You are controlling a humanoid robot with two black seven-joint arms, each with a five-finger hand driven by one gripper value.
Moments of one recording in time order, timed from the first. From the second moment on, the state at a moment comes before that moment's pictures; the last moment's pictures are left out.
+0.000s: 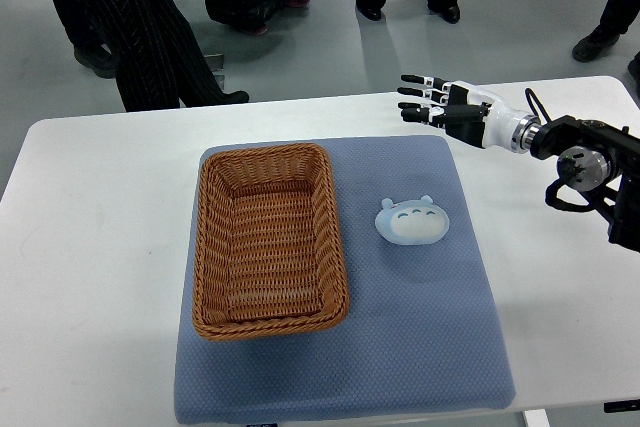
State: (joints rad) left arm 0.04 0.00 -0.12 -0.15 0.06 -0.04 0.04; right arm 0.92 -0.31 0.37 0.54 -0.18 0.54 0.17
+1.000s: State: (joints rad) left arm 0.04 0.00 -0.12 -0.15 0.06 -0.04 0.04; right arm 0.95 -0.57 0.35 1.05 -1.25 0.55 0.34
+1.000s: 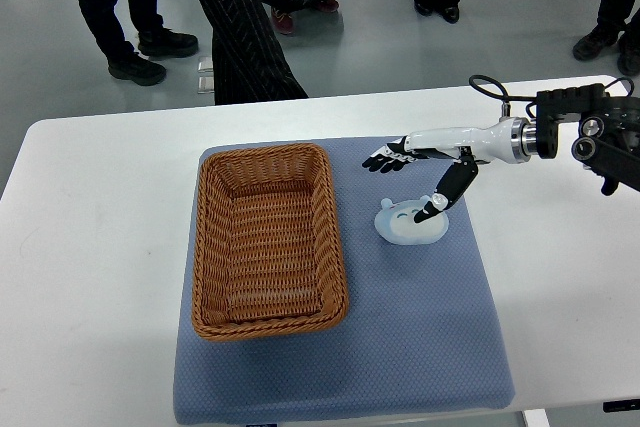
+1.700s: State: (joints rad) left arm 0.04 0.00 -0.12 -0.15 0.06 -0.04 0.04; right arm 0.79 -0.55 0.35 1.09 -1.33 0.28 0.36
